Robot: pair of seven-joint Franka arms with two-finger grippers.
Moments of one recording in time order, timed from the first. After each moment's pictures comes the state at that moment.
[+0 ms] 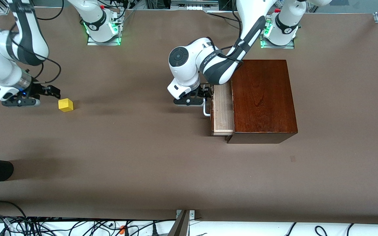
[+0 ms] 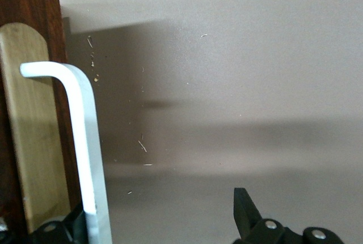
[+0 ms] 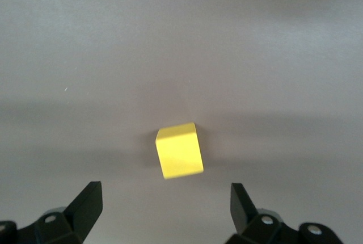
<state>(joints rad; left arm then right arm) -0.71 0.67 -0.16 -1.46 0.22 1.97 -0.88 -0.09 0.08 -0.11 -2.29 -0.04 2.33 -0.22</state>
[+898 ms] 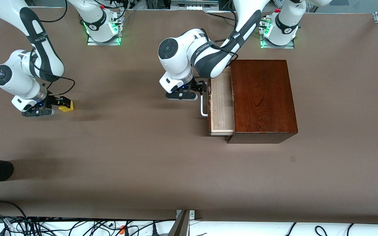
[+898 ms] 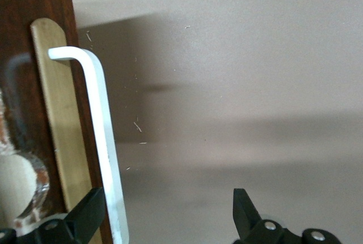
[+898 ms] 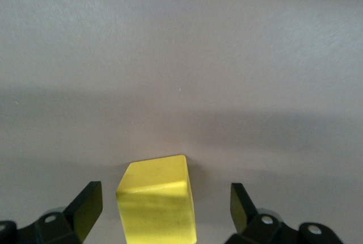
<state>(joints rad) -0.73 0.69 -0.20 -1.32 0.22 1.81 -0.88 -0.12 0.29 -0.11 -2.34 -0.04 2.61 -0.30</state>
